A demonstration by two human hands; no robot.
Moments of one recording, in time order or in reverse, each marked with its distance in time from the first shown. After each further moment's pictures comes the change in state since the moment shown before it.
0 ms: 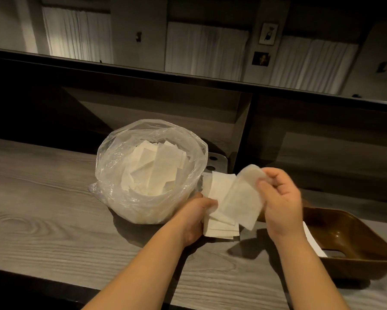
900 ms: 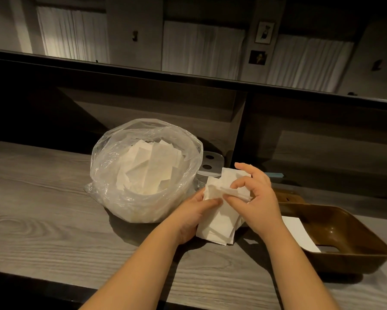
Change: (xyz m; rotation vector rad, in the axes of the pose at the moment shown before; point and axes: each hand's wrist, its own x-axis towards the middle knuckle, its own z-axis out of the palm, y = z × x) left_hand -0.005 0.000 0.000 0.147 -0.128 0.120; right_hand 0.005 0.016 0.005 -0.513 -0.194 -0.192
